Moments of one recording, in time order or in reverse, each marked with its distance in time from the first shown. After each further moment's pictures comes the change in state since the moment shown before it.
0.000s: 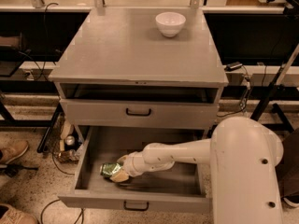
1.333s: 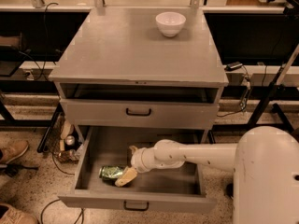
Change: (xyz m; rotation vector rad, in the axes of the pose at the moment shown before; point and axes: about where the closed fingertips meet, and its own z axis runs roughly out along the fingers) arm -0.002 -0.015 -0.045 0.025 -0.061 0.021
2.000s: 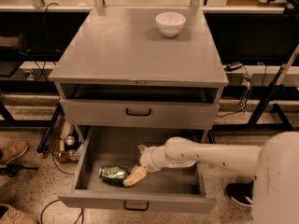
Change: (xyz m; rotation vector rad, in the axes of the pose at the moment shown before) arm 0.003 0.001 -0.052 0.002 0.013 0.033
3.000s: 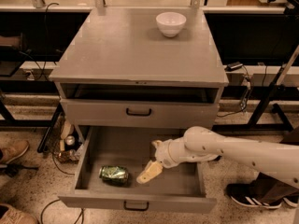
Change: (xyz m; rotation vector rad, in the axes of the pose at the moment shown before) arm -0.016 0.015 -0.098 -0.018 0.053 0.070
